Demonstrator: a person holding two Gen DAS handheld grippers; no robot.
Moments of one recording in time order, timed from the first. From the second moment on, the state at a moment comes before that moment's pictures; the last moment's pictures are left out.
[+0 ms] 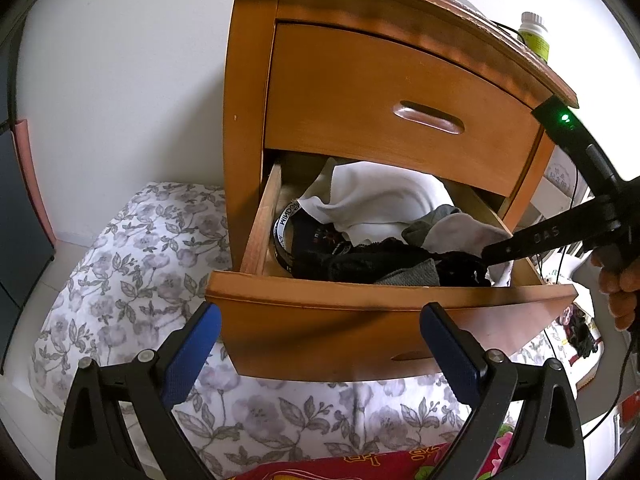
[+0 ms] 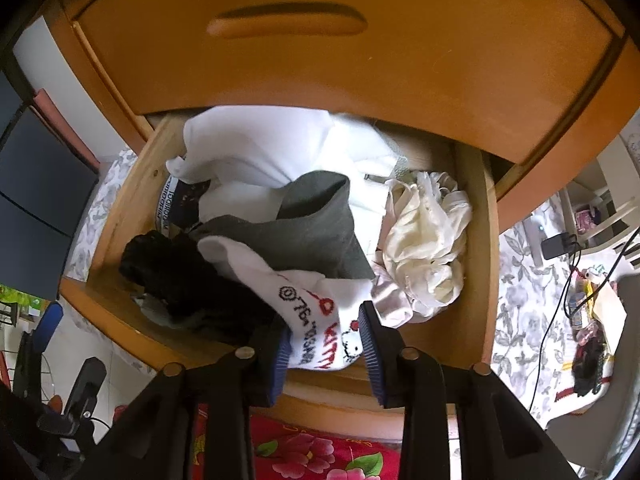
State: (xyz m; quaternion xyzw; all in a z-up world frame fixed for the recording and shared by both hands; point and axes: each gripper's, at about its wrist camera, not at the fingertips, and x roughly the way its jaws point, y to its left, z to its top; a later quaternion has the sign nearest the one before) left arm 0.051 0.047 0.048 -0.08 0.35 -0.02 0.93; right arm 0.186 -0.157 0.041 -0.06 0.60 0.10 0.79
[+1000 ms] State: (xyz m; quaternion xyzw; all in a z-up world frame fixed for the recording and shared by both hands) left arm 0.037 0.039 0.071 -0.10 0.32 -0.04 0.94; right arm 0.170 -0.185 0.134 -0.08 0.46 0.04 0.88
